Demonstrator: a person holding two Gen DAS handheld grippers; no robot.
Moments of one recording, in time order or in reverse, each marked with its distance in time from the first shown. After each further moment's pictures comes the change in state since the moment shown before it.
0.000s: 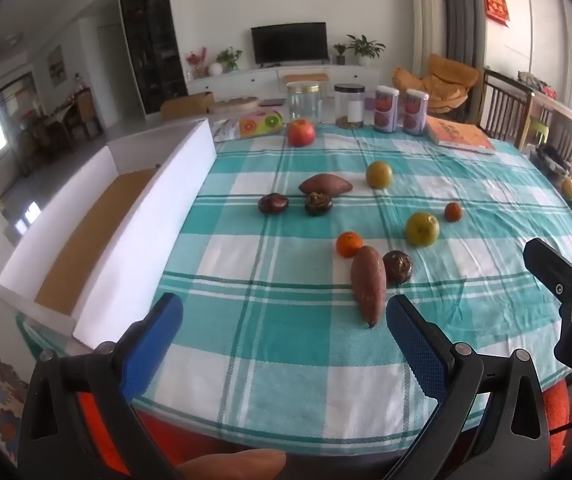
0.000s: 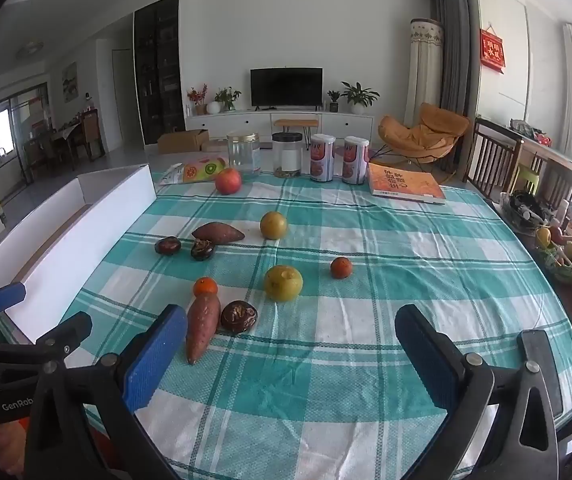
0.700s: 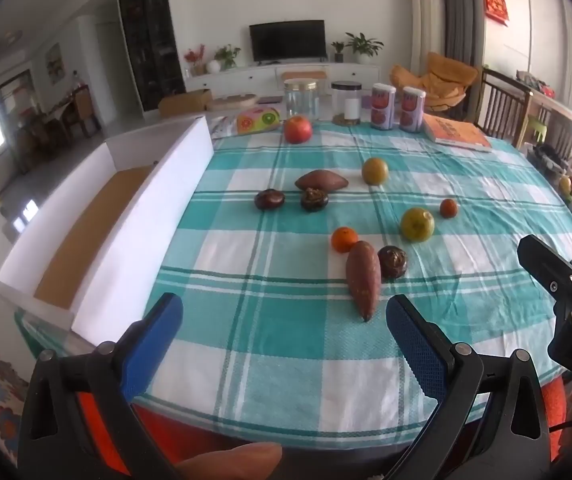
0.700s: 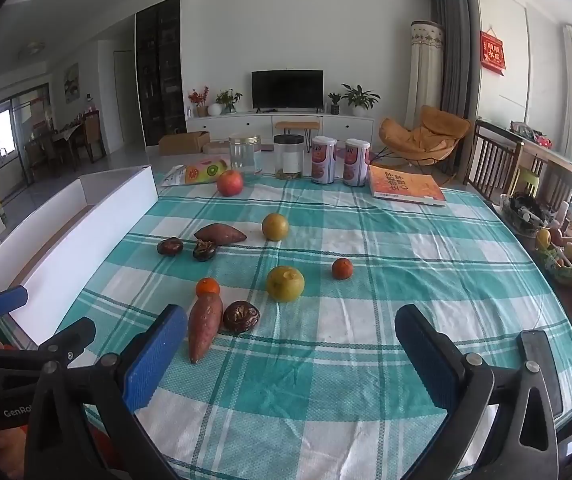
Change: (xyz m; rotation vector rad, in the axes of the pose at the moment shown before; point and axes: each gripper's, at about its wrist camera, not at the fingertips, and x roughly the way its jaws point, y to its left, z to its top) left arm -0.004 -0.006 -0.005 0.012 -0.003 -0.002; right arm -0.002 0.006 0.000 -0.020 -0.012 -0.011
